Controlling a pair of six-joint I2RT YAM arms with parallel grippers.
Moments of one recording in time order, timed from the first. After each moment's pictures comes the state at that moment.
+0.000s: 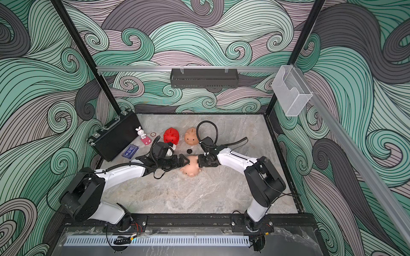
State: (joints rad) left arm -0.57 1.49 0.75 -0.08 0.35 -0.75; right arm 0.65 1.68 1.03 -0.52 -0.06 0.51
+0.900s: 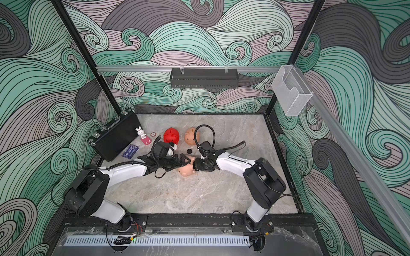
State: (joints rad) left arm -0.57 1.52 0.75 -0.04 0.37 -0.77; right arm 0.69 1.68 0.97 -0.41 -0.18 0.61
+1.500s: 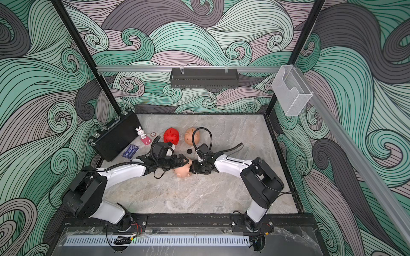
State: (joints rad) left arm -0.57 1.49 0.75 -0.10 0.29 -0.73; right arm 0.73 1.69 0.92 -0.30 -0.26 0.67
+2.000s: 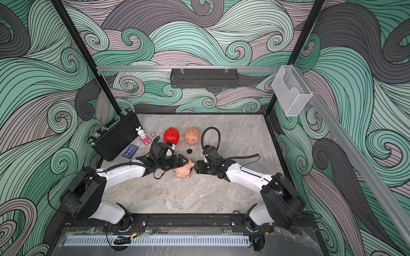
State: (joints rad) left arm -0.57 1.49 0.73 -0.06 0.31 -0.72; right arm 0.71 1.38 0.70 -0.18 -0.13 0.66
